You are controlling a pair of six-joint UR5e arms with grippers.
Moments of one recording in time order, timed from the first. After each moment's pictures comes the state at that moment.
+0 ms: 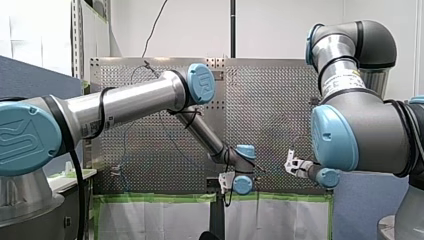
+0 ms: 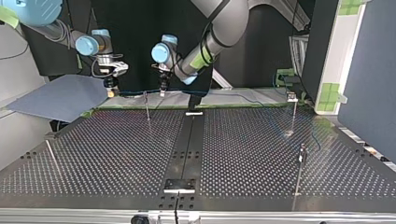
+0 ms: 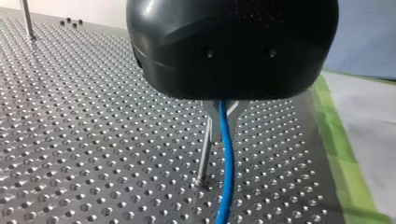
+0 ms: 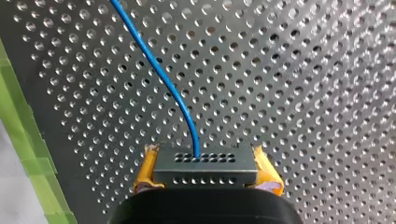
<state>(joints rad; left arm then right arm) -0.79 -2.81 -1.06 -2.50 -2.10 -1.76 1.62 -0.68 1.85 -1.12 1.20 1.76</state>
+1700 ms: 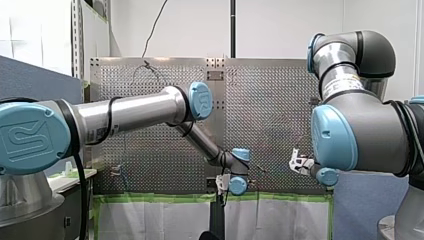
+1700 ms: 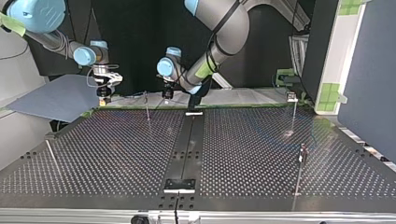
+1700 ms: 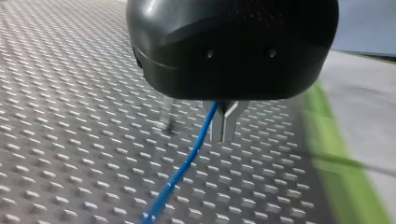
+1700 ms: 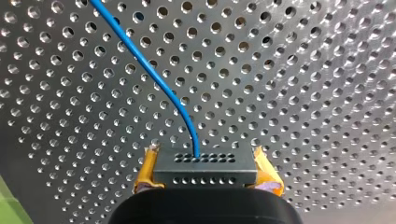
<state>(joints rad) -0.72 -2.93 -0.87 -2.62 -2.03 -1.75 1.60 -0.61 1.68 -1.08 1.28 1.77</state>
